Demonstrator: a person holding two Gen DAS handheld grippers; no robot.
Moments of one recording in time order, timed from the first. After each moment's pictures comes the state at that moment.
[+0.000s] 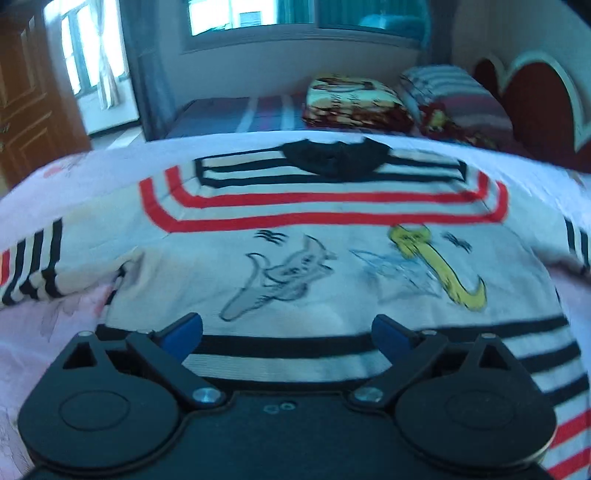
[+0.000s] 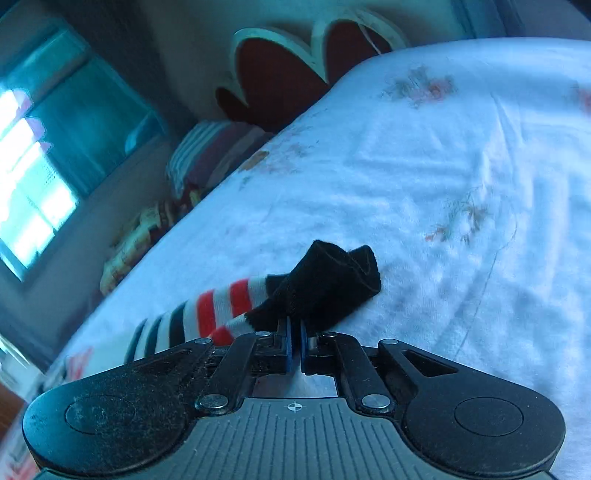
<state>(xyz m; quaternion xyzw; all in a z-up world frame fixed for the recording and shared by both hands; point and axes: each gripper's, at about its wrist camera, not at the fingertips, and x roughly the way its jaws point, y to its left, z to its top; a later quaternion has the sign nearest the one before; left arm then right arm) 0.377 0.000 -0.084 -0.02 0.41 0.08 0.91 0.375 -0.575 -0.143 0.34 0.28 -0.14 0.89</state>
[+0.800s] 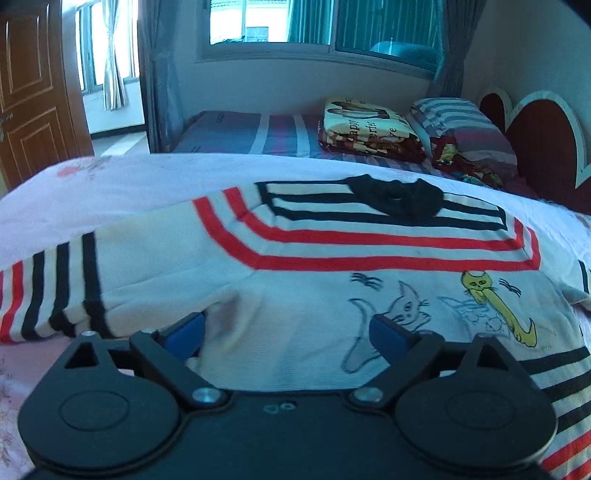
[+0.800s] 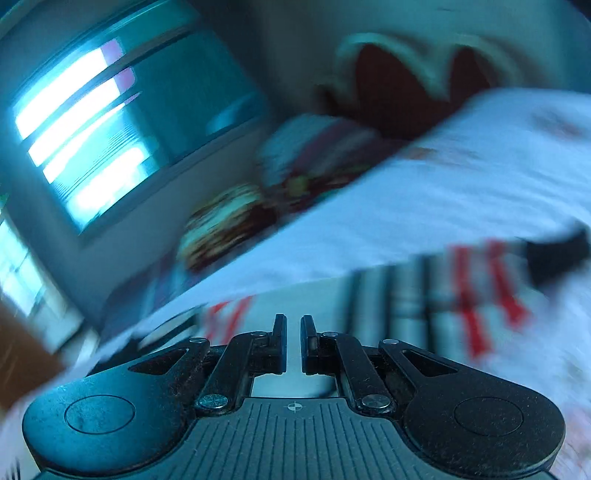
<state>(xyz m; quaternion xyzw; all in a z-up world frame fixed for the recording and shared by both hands) 0.387 0.104 -0.078 -0.05 0.38 0.06 0.92 0.395 -0.380 -0.091 0.30 0.25 -0.07 0.92</state>
